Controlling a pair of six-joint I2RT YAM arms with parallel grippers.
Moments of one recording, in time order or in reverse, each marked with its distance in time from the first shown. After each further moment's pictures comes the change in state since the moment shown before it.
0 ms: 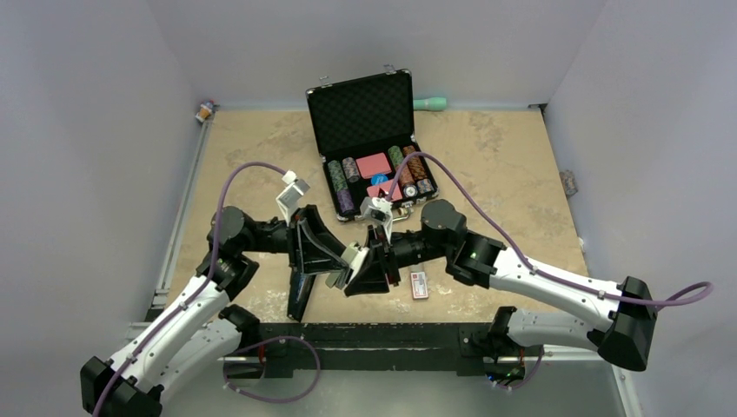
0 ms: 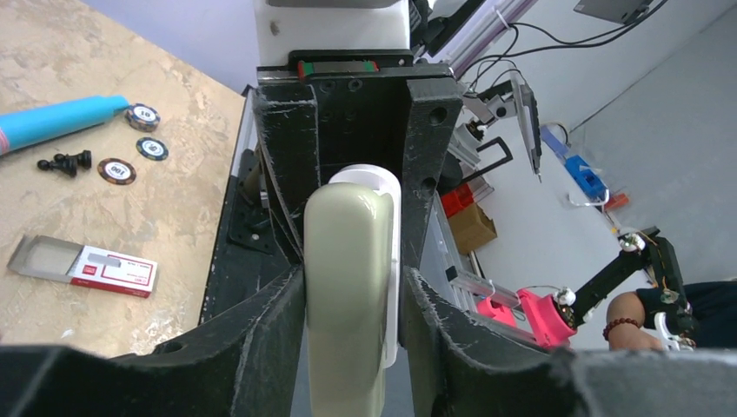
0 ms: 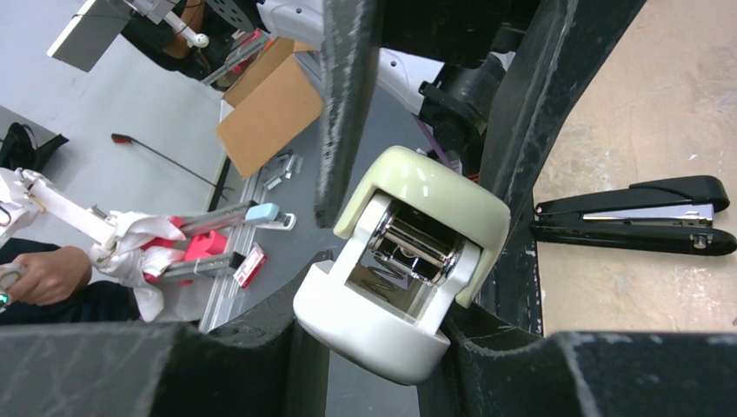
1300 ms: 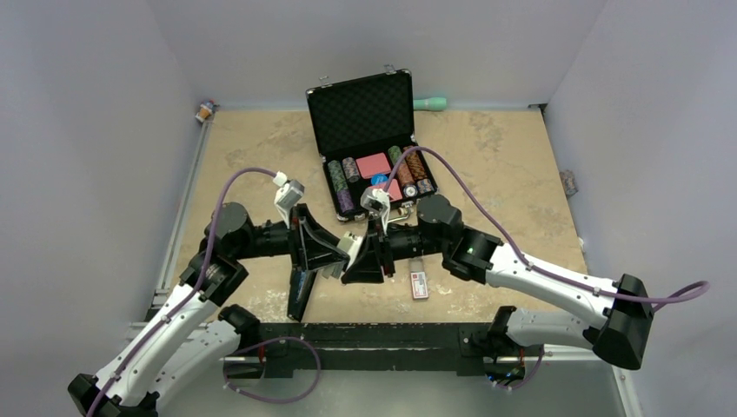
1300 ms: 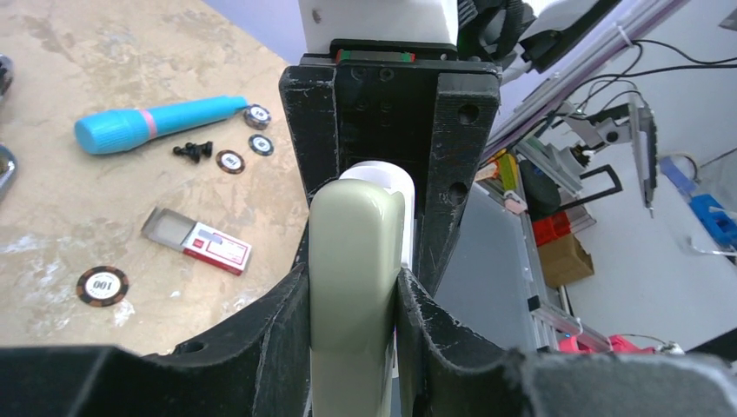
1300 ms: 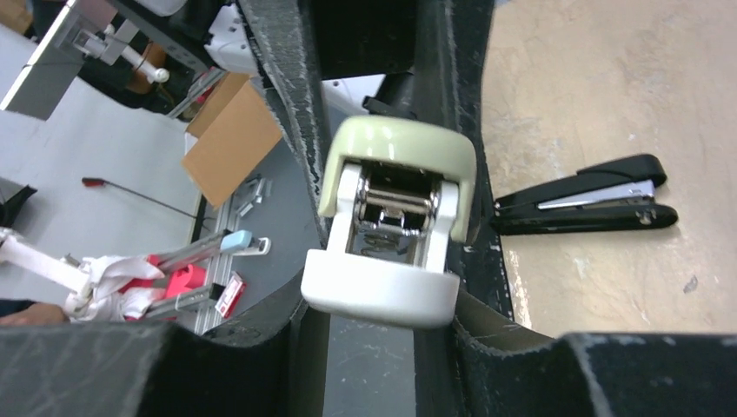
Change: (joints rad) left arm -0.033 -0.079 0.108 -0.452 -0.231 0.305; right arm -0.029 0.031 0.024 -0.038 0.088 0.013
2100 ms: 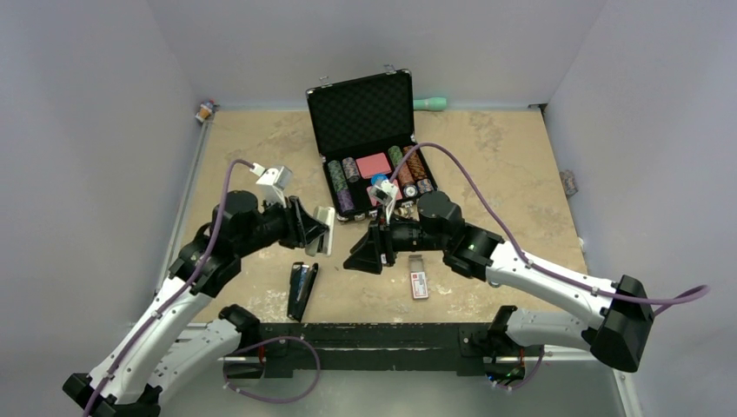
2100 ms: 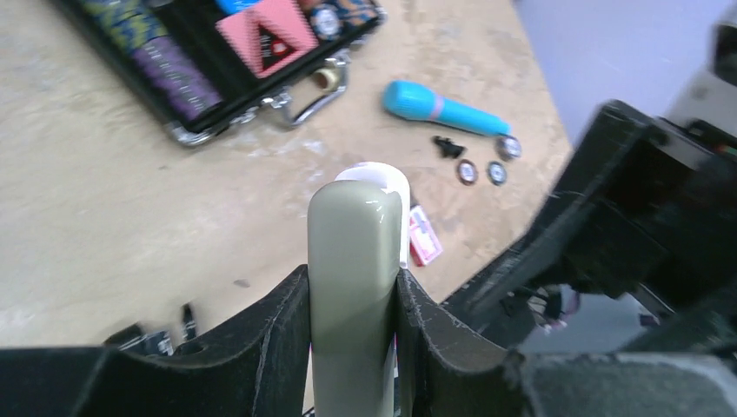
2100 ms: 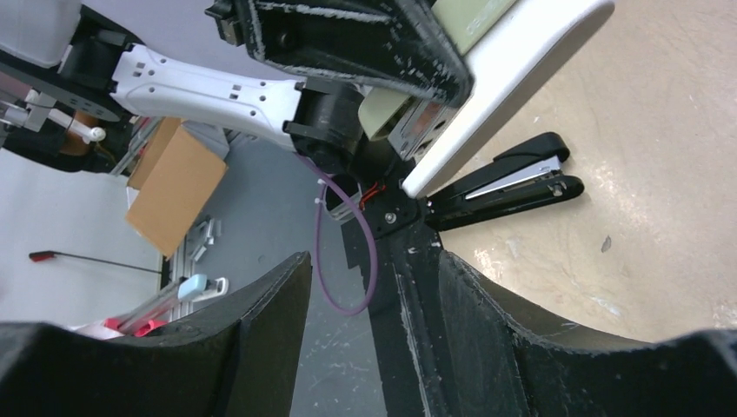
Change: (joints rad) left arm 0.014 0.056 0.164 -0.473 -0.576 0.076; right arm -0.050 0.002 -0.014 -0.063 0.145 0.010
